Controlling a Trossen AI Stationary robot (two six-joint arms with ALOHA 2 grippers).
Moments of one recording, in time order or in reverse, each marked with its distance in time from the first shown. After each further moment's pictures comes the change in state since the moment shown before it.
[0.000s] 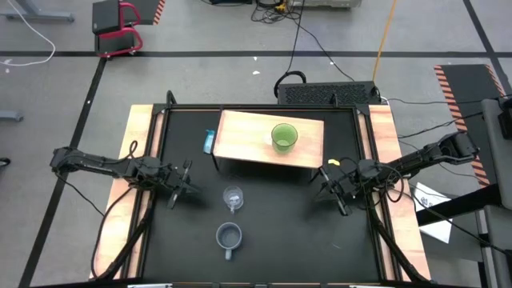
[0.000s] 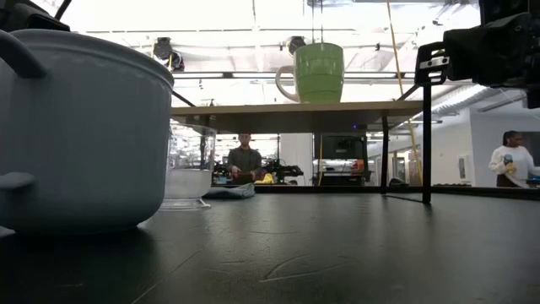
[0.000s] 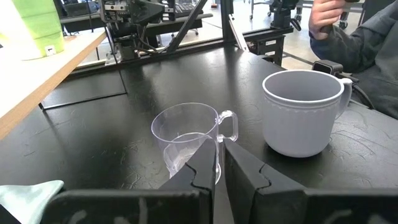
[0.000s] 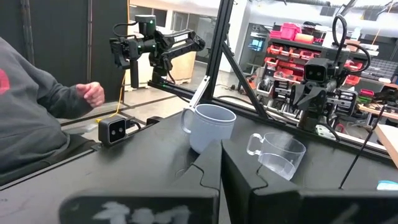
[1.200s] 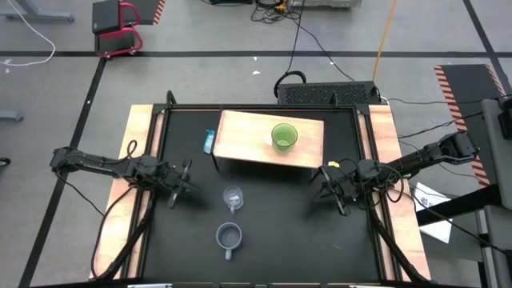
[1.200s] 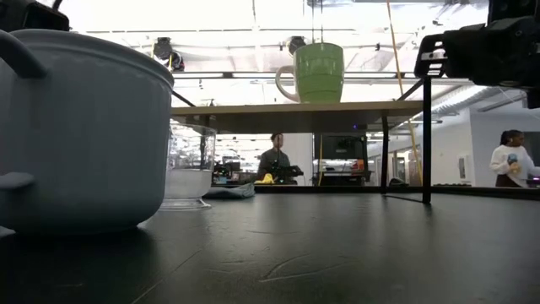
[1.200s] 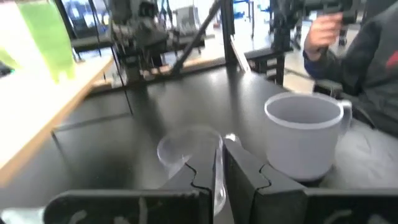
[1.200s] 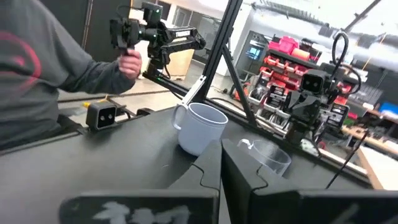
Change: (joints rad) left arm 0.000 0.000 0.000 0.095 0.000 0.001; right arm 0.000 0.000 0.000 0.000 0.000 -0.159
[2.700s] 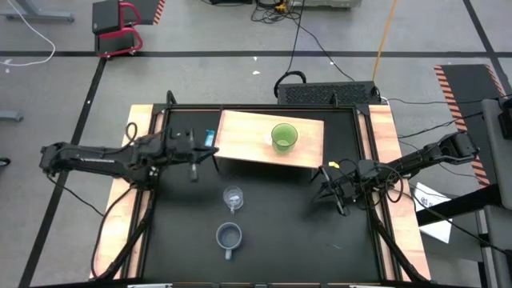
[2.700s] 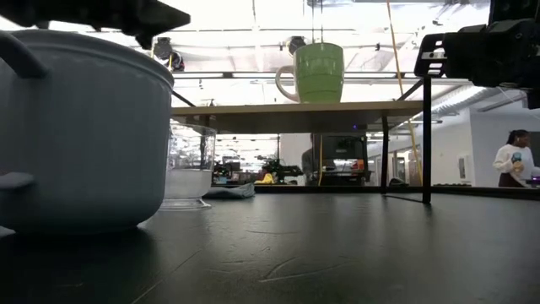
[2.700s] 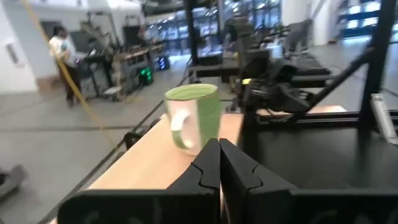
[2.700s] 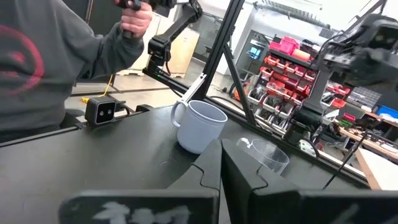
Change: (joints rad) left arm 0.193 0.466 0.465 0.109 -0.289 -0.042; right arm 0.000 0.000 0.000 -0.009 0.000 -0.025
